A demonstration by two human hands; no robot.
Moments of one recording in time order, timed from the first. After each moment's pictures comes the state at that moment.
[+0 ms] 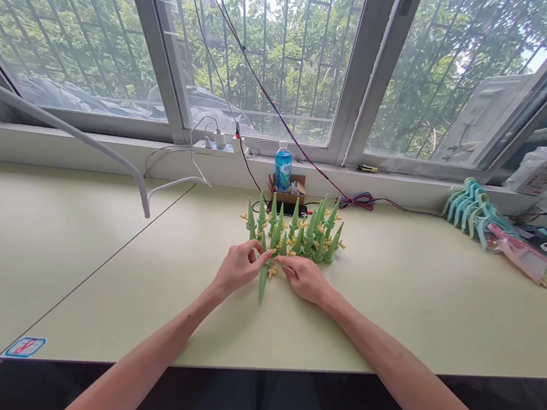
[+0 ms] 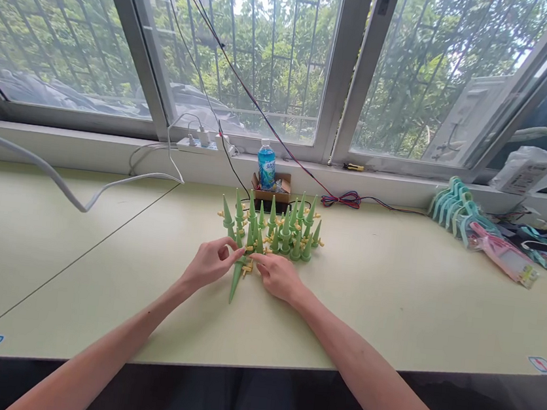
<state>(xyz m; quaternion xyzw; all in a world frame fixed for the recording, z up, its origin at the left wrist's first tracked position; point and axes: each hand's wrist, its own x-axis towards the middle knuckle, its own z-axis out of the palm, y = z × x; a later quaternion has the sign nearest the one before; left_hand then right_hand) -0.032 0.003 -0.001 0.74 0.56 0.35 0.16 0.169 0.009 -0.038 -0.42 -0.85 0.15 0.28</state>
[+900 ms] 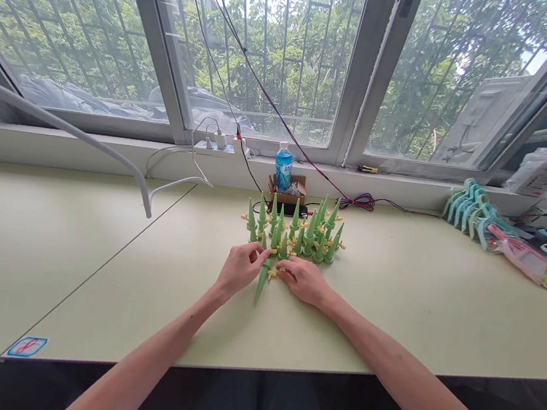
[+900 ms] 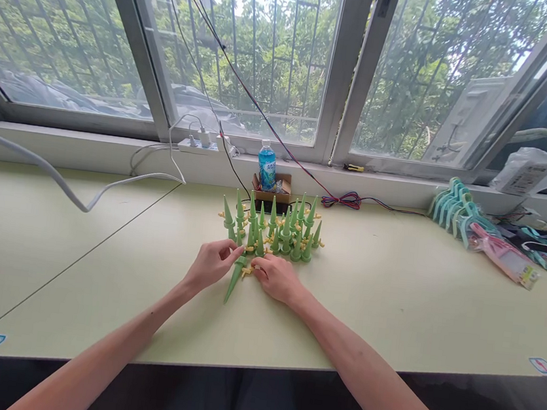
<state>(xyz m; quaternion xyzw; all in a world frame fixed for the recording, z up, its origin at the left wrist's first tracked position) -0.028 0.004 -0.003 0.73 0.55 0.37 0.15 0.167 0.007 -0.038 -0.43 -0.86 0.11 0.25</state>
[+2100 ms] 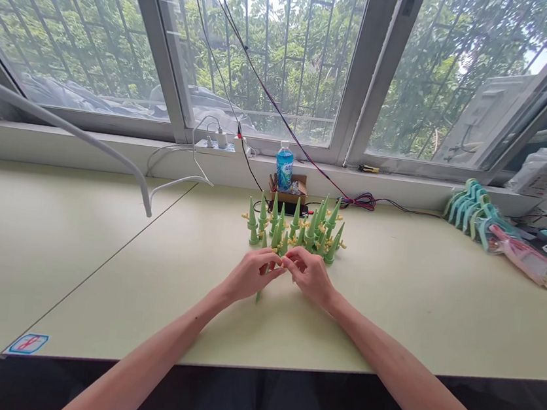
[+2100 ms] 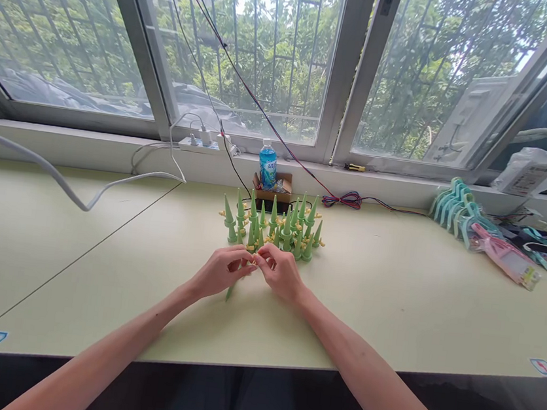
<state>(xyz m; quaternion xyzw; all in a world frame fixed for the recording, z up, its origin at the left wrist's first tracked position) -0.022 -0.001 -0.010 0.84 0.38 0.34 0.17 0.166 -0.002 -0.020 -0.37 -0.75 0.29 0.46</state>
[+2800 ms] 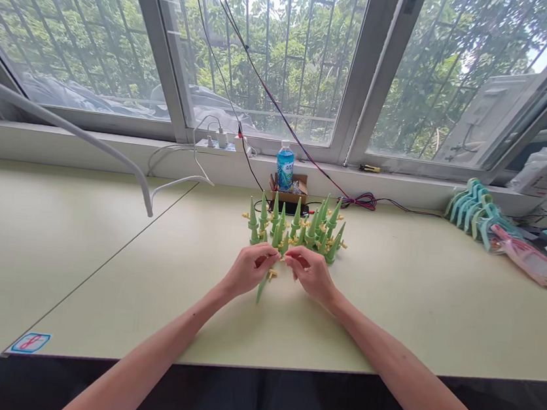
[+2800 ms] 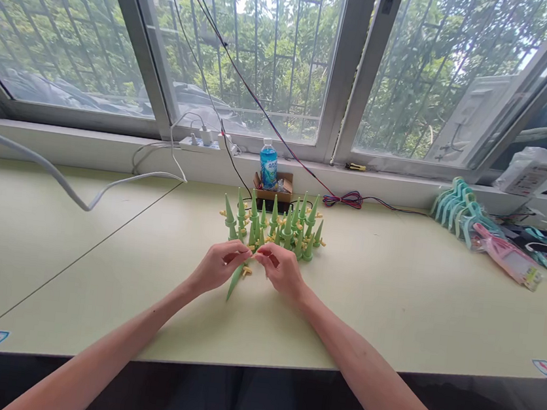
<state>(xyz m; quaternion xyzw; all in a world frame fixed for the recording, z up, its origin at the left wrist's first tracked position) -0.023 0.001 -0.006 0.80 0.38 0.42 0.21 0.166 -0.001 -0.020 -0.33 -0.73 0.33 0.50</state>
